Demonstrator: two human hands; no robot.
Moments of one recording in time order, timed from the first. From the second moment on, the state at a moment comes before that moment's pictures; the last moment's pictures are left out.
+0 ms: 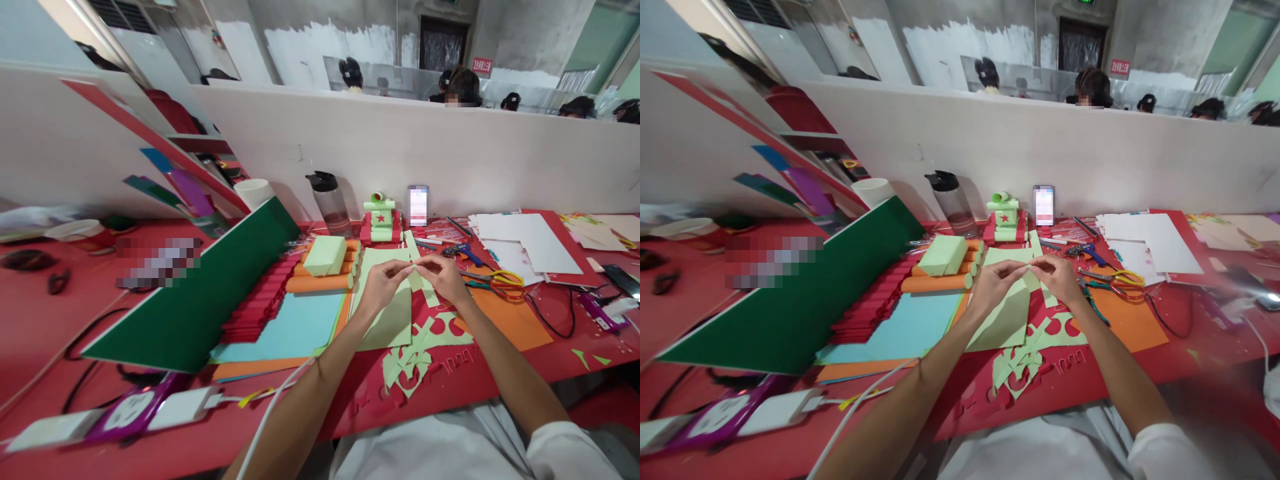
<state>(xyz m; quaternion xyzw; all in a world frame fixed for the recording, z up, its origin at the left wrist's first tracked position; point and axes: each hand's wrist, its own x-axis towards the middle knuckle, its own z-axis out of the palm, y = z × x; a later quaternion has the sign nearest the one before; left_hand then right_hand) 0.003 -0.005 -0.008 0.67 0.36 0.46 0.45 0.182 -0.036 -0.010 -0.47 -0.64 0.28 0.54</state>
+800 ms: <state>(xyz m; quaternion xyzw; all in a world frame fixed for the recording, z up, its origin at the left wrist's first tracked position) 0.004 -0.005 -0.011 0.70 0.37 0.46 0.40 0.181 -0.035 -0.014 -0.47 -0.66 0.29 0.50</state>
